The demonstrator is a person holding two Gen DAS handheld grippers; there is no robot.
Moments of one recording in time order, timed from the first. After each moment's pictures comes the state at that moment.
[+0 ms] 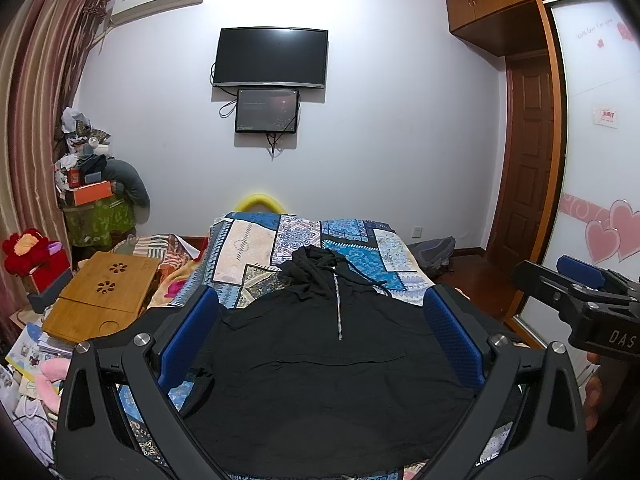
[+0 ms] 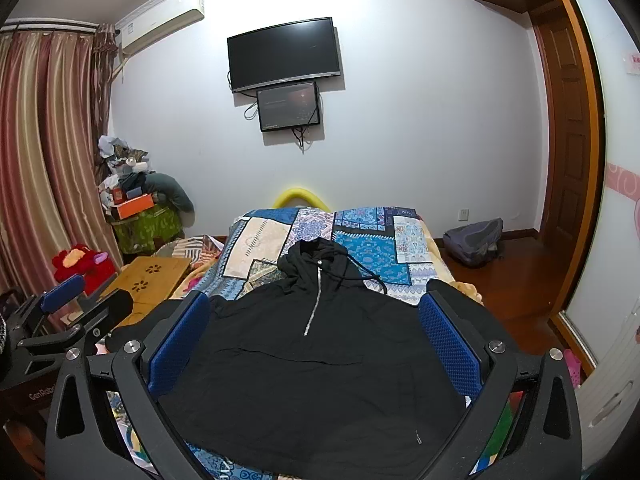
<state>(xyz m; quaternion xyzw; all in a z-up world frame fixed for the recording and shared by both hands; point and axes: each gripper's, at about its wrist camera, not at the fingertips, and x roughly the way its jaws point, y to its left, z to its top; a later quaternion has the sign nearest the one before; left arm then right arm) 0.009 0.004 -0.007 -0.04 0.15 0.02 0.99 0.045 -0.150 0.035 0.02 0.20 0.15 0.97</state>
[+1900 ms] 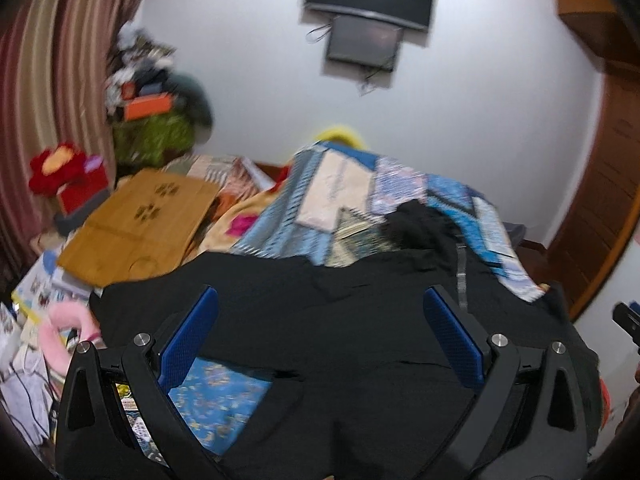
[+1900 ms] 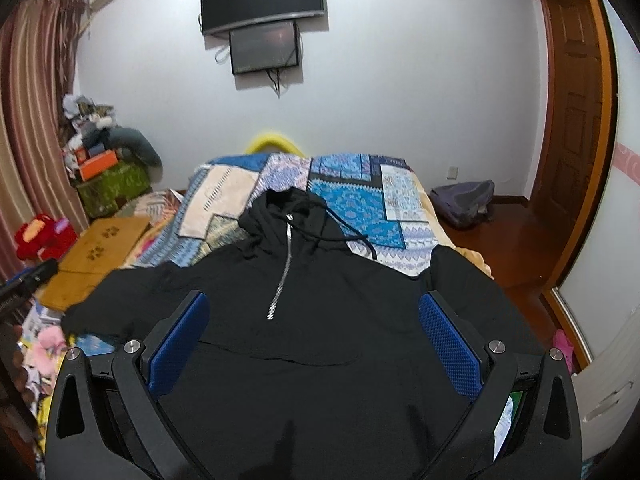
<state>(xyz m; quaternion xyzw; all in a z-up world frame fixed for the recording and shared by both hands) 0.131 0.182 -0.104 -0.13 0.27 0.14 0.94 0.141 -0.131 -0.024 -0.01 0.30 0.11 0.95</state>
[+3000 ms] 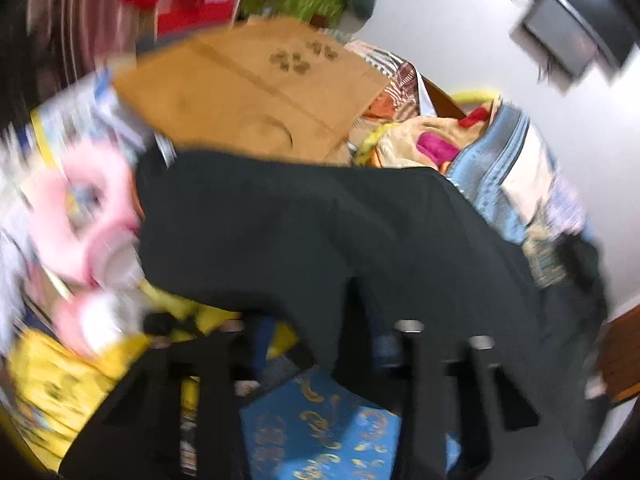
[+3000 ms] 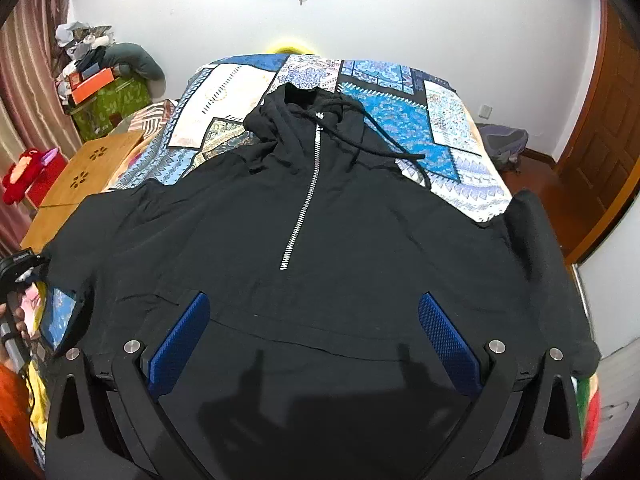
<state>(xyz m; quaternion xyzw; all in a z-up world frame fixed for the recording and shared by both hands) 0.160 0.386 -0.263 -0.30 0.38 0.30 0.82 0.202 -0.084 -0.085 -0.06 0.43 0.14 0.89</state>
